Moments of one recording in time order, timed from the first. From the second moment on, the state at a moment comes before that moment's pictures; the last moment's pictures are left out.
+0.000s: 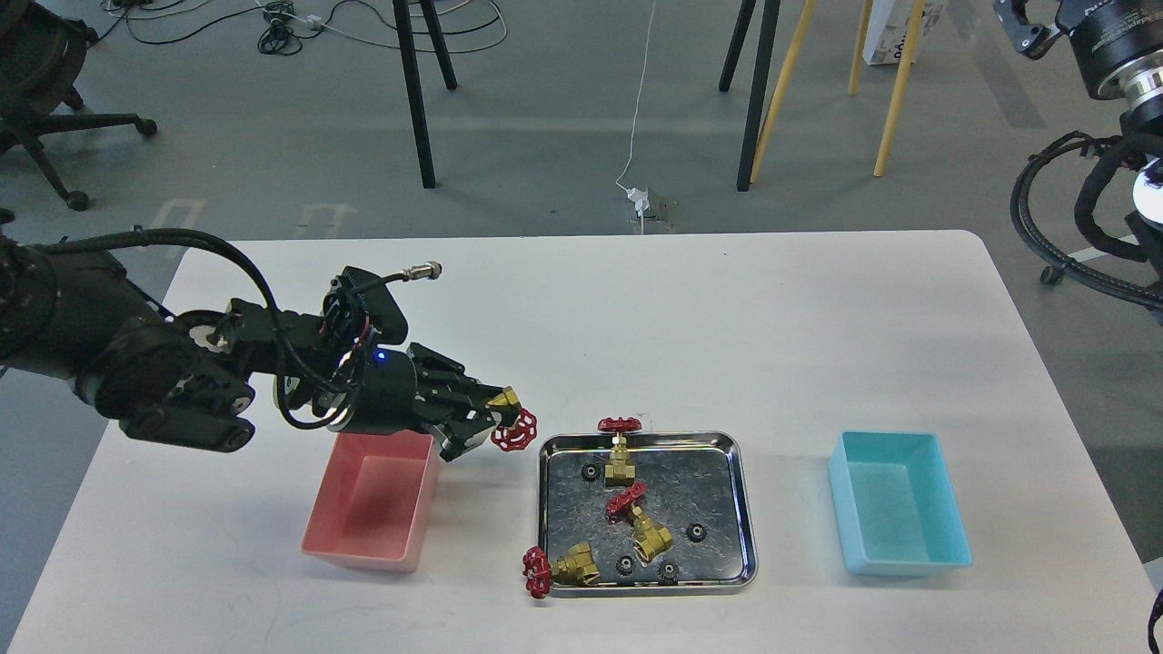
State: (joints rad) left arm -1.65 0.31 1.22 -1.42 0.94 0.49 -0.49; right arm 1.05 -0.48 0.73 0.51 0.13 0.49 0.32
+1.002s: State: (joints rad) left arm -1.46 0.65 1.17 -1.43 1.19 0.49 -0.49; right arm 1.04 -0.48 0.72 0.51 0.13 0.49 0.32
